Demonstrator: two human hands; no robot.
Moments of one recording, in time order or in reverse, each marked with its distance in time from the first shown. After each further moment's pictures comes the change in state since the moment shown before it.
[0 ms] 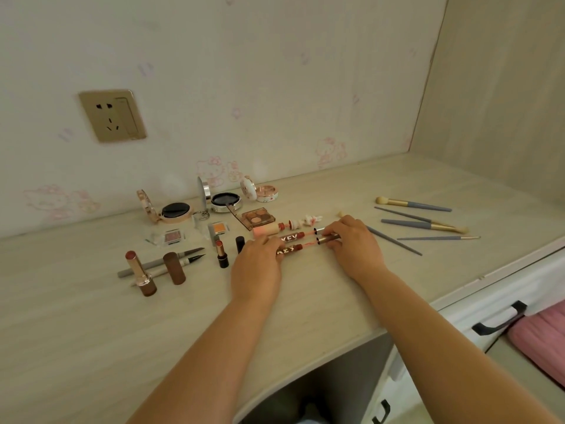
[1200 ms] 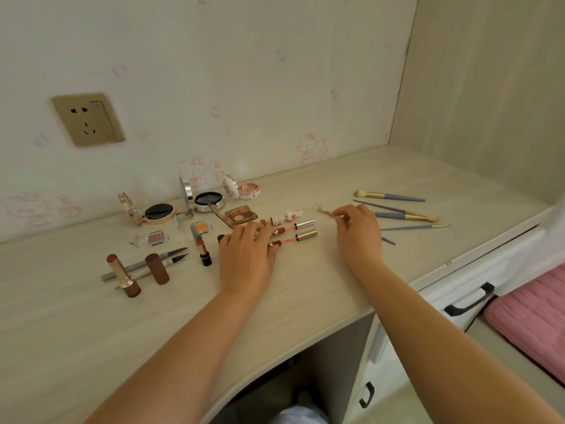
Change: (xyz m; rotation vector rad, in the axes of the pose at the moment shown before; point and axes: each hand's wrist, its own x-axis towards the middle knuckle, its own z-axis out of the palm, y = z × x) left_hand -0.004 0.012 -0.006 0.217 0.121 0.176; right_hand -0.011 0.010 -0.023 0.169 0.267 0.259
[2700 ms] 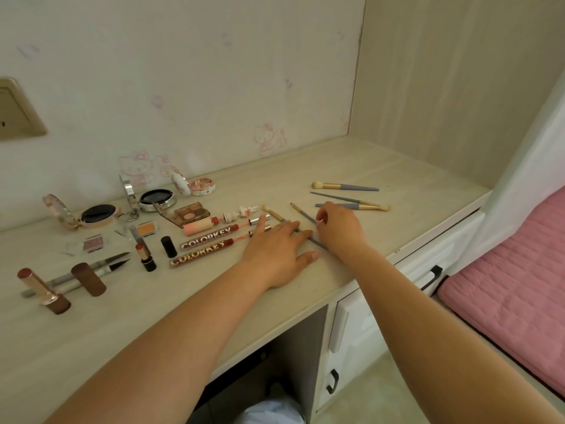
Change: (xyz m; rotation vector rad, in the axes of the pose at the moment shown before) left_hand 0.038 0.095 0.029 0.032 -0.521 0.434; right_hand 0.023 0.038 -0.035 -0.267 -0.282 0.141
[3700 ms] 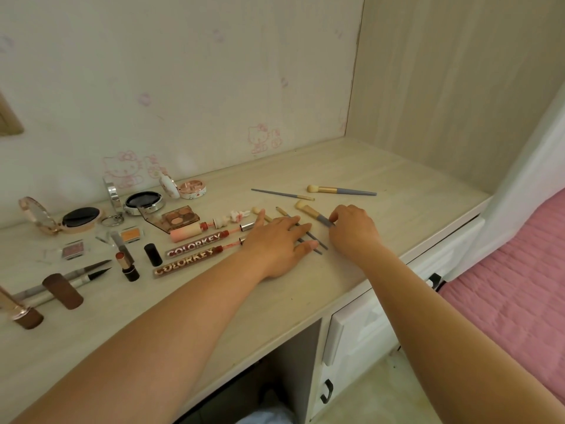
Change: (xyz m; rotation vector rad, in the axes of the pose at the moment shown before) left_hand 0.034 -0.005 -0.002 -0.085 -0.076 -0.012; right_hand 0.013 0.021 -0.017 -0.165 -0.038 0.052
